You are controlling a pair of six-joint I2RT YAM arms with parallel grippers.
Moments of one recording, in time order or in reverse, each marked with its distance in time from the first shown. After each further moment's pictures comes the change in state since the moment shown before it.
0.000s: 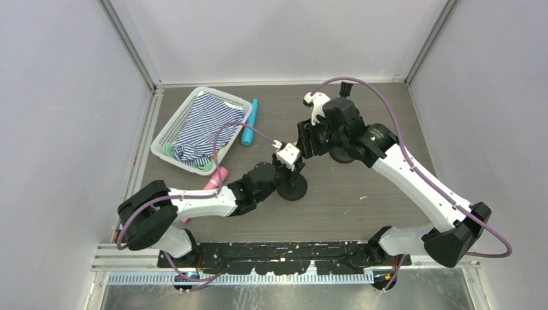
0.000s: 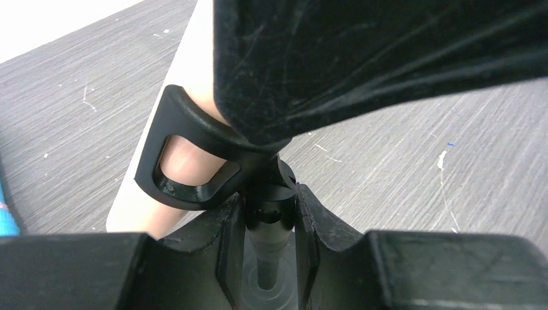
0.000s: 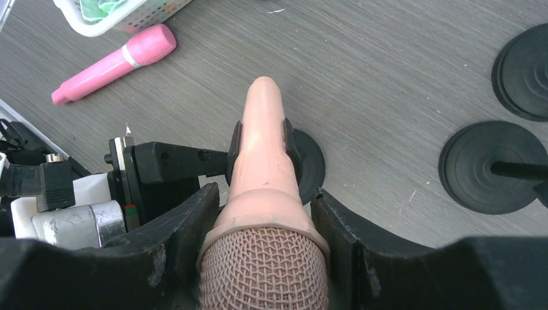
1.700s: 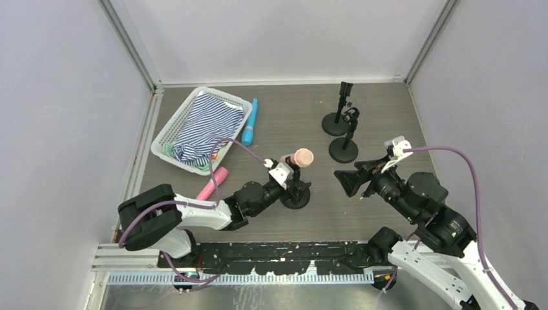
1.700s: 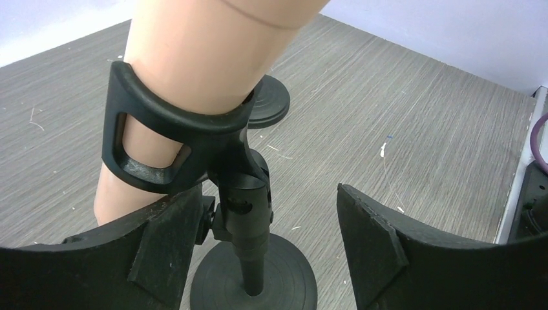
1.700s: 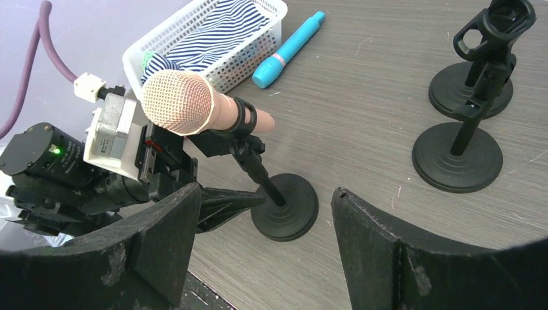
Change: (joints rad) left arm -0.061 -0.011 -0.222 0.357 0.060 -0.002; right arm 0.019 -0.869 -0.501 0.146 0.170 0.144
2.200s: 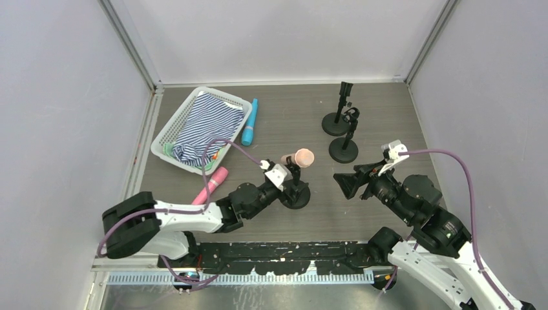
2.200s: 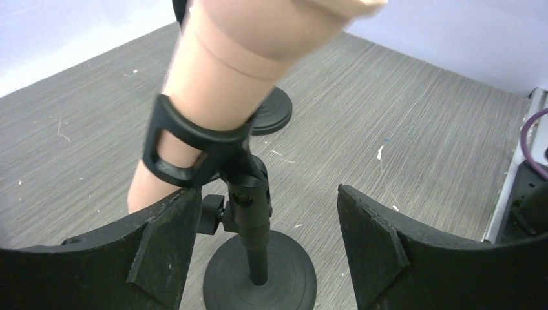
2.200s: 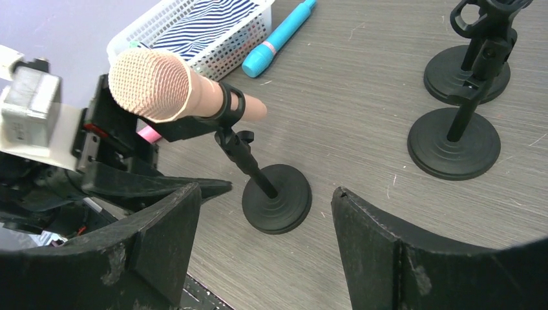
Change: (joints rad) left arm -0.047 -0.113 0.000 -0.109 -0.049 0.055; right arm 0.000 -0.027 -0.065 0.007 0.009 0.003
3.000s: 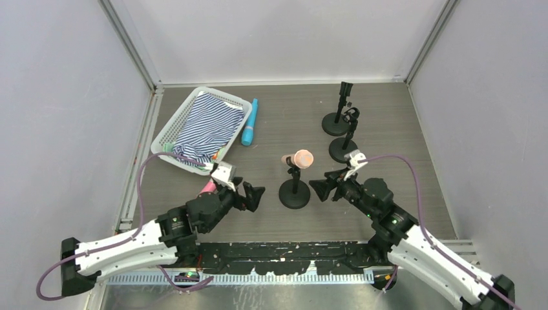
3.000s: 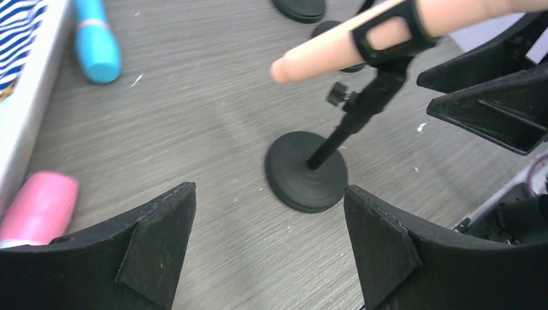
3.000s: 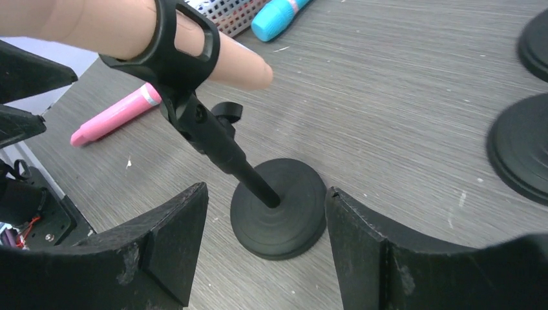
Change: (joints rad) left arm -0.008 -0.745 -0.069 -0.887 -0.244 -0.377; right arm 0.001 0.036 -0.508 0.556 -0.089 -0.001
